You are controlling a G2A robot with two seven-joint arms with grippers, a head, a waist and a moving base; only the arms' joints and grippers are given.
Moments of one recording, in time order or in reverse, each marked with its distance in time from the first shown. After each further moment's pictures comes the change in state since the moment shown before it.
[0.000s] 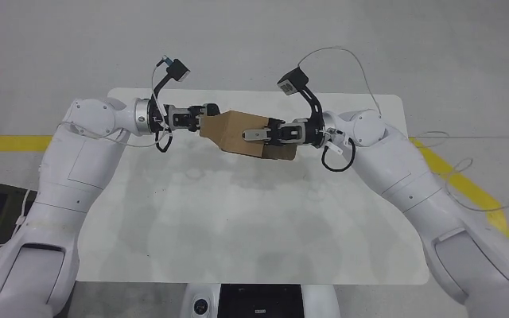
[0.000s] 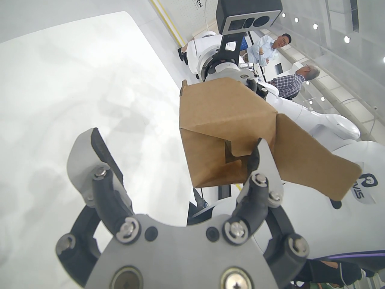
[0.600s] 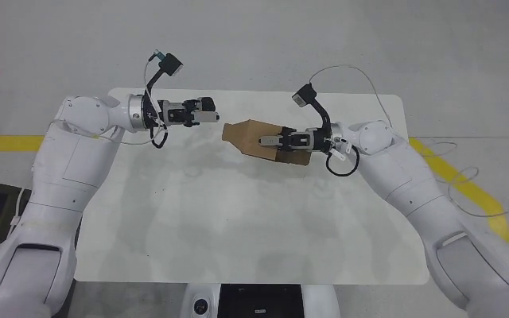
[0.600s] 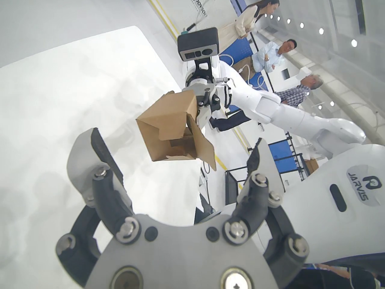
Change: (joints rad) left arm 0.001 0.010 -0.014 -0.046 0.069 -0.030 0.029; right arm -0.036 0.018 0.005 0.127 -0.111 -0.020 -0.021
